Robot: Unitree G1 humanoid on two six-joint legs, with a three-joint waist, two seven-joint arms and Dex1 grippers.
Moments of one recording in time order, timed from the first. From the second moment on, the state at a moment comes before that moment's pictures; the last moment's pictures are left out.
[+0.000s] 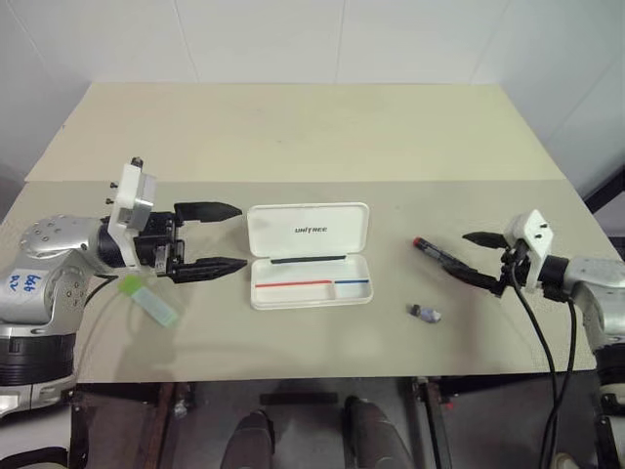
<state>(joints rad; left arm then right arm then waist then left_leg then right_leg) -0.51 0.80 0.21 -0.07 -0.63 0.49 -1.28 -0.47 -0.81 -0.09 0.51 0.29 0.08 1.15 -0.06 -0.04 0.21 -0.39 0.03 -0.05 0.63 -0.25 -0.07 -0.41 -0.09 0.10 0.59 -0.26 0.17</state>
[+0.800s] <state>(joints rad) -0.55 0.80 0.19 0.02 -0.60 0.41 -1.29 -0.59 -0.76 -0.06 0.68 0.20 -0.12 1.20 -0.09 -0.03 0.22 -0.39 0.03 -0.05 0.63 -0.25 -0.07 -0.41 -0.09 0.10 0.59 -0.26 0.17</state>
